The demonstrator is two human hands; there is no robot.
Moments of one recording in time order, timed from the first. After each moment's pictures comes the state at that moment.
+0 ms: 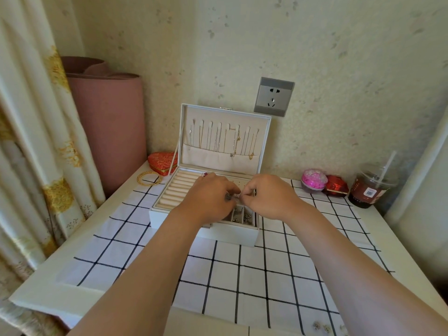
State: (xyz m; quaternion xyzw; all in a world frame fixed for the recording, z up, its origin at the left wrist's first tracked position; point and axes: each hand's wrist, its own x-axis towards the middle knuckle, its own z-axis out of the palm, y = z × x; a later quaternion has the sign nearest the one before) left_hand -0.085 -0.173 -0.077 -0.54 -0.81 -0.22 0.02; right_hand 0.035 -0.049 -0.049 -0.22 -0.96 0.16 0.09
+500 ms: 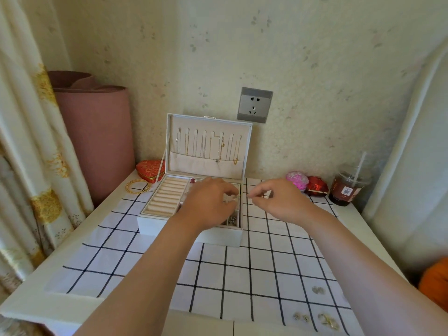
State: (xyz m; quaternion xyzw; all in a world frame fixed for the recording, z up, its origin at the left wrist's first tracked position) left_hand -0.057 -0.167 -0.067 -0.53 -0.79 -0.29 0.02; right_hand 0.087 -0.018 -0.044 -0.23 -0.91 0.30 0.15
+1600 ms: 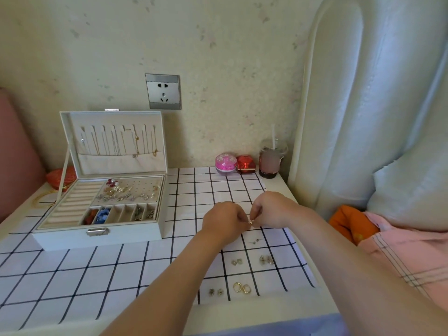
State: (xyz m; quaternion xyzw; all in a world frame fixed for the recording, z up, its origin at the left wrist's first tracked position) left_hand 0.114 -0.040 -0.117 -0.55 -0.79 -0.23 -0.14; right_hand 0.235 0.063 -0.084 -0.37 -0.90 0.22 -0.03
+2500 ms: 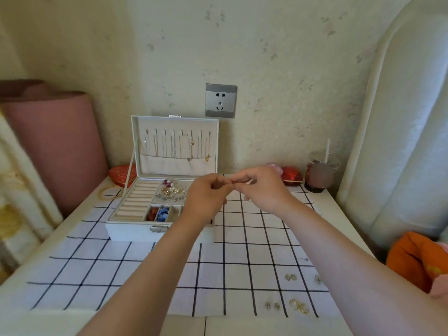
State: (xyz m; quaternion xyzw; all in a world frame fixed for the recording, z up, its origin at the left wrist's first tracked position) left_hand 0.003 -0.122 -0.057 -0.36 -0.71 -0.58 -0.17; right_hand 0.111 -0.006 -0.041 -0.23 -0.85 0.39 0.25
